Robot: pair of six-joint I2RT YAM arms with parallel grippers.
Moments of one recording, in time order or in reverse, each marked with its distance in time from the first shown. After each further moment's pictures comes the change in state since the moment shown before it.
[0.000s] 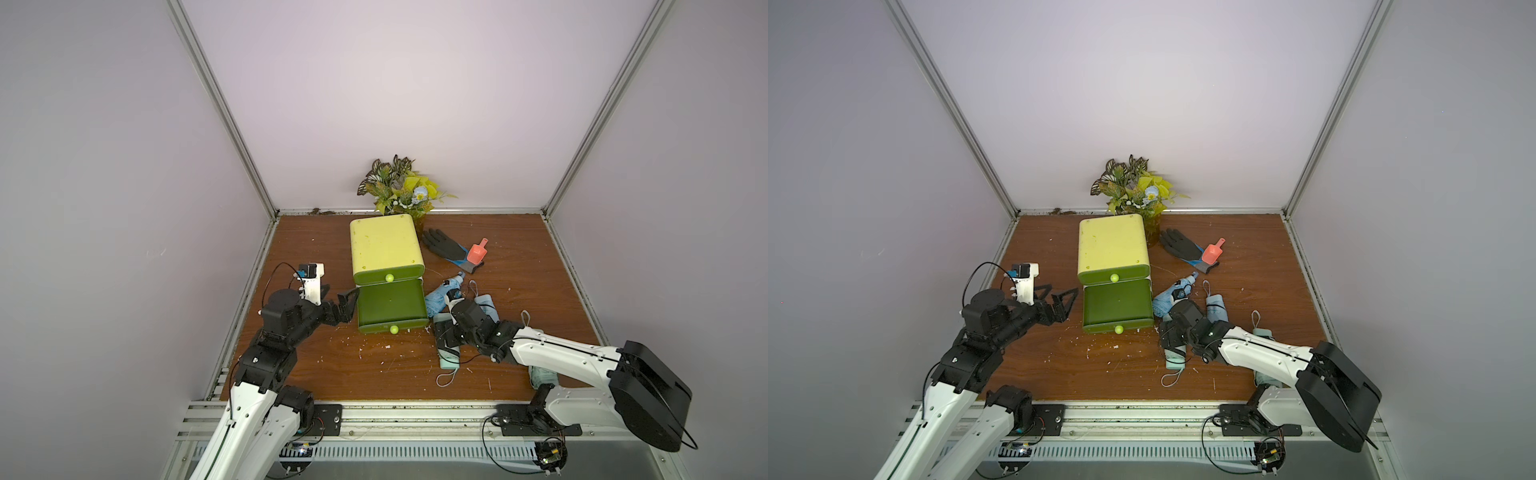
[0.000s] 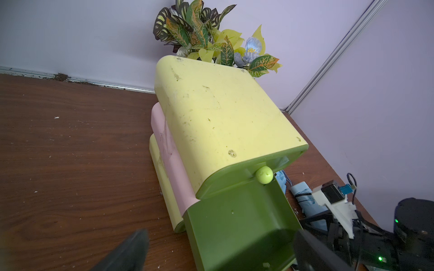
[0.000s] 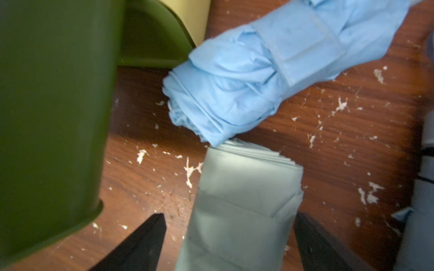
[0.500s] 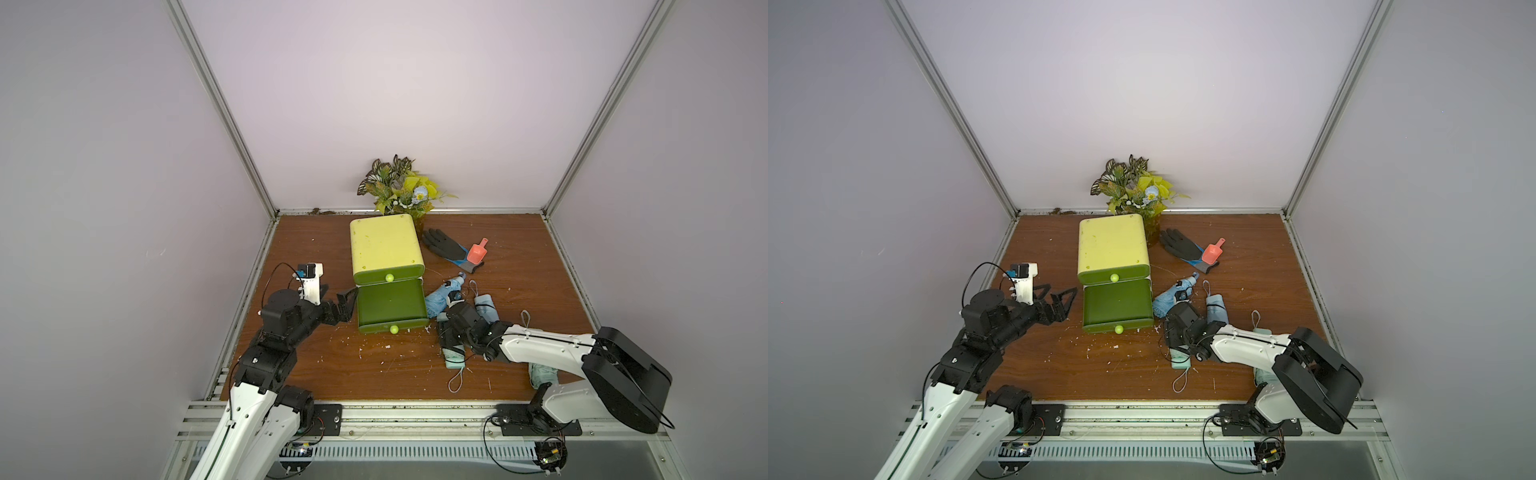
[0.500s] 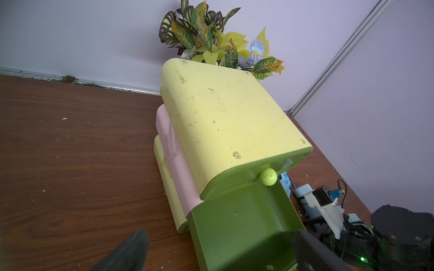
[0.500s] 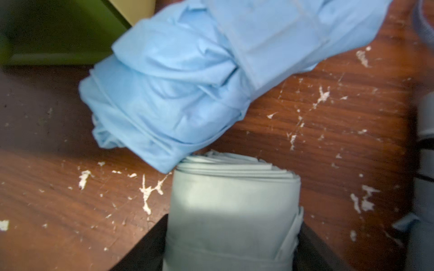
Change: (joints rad) left arm 0.000 -0.005 -0.001 0.000 -0.026 0.000; right arm -0.010 0.092 -0.029 0.050 0.130 0.031
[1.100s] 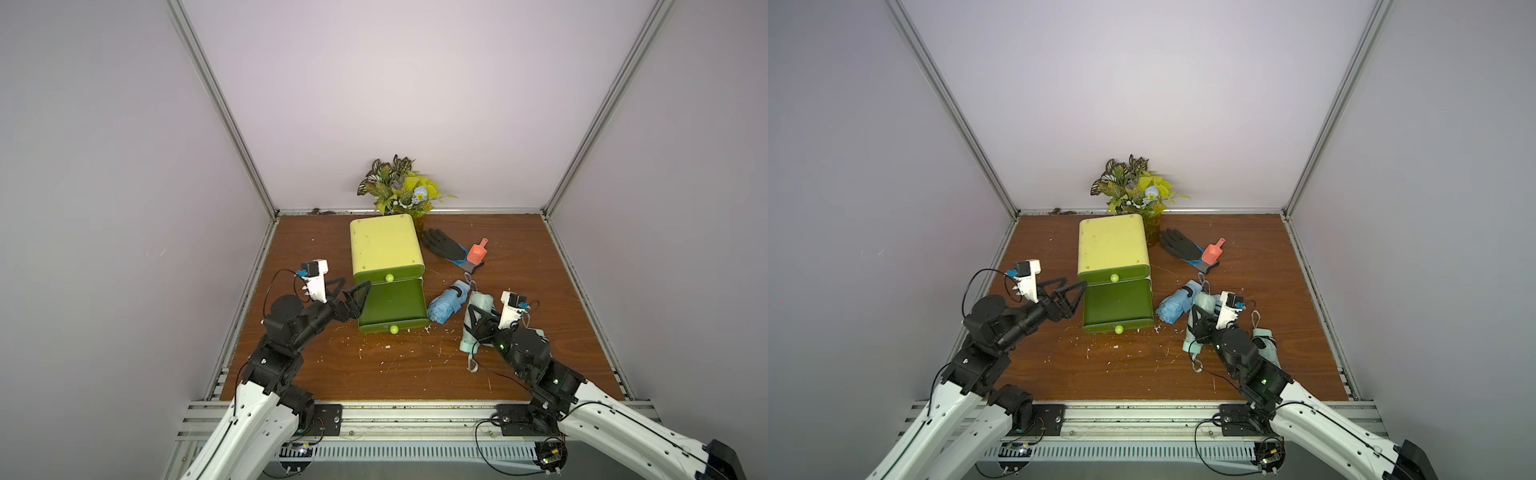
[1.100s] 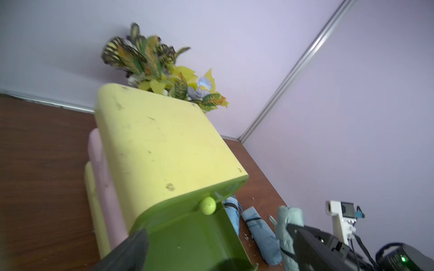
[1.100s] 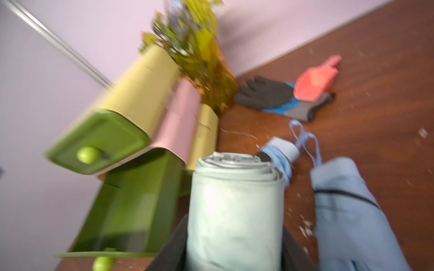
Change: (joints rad) left arm -0.201 0.044 -0.058 0.341 0.023 -0.235; right arm -0.011 -0.839 -0.325 0.288 0.116 0.035
